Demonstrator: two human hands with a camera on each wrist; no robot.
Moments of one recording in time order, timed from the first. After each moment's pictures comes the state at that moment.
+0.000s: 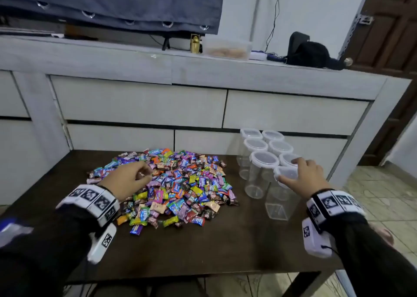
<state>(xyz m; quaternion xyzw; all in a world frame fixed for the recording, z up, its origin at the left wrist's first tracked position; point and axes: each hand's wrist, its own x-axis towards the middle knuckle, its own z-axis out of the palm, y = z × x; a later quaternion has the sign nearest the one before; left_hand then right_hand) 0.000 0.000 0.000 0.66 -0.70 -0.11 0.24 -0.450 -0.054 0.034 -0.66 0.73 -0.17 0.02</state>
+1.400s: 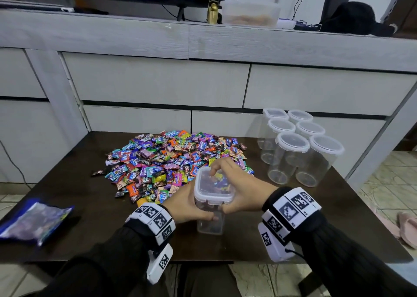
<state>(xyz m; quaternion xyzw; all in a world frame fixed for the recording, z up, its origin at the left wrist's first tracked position) -0.082 0.012 -0.087 0.47 -0.67 -0.45 0.36 -0.277 -0.018 -0.002 -0.91 0.30 -0.13 0.24</state>
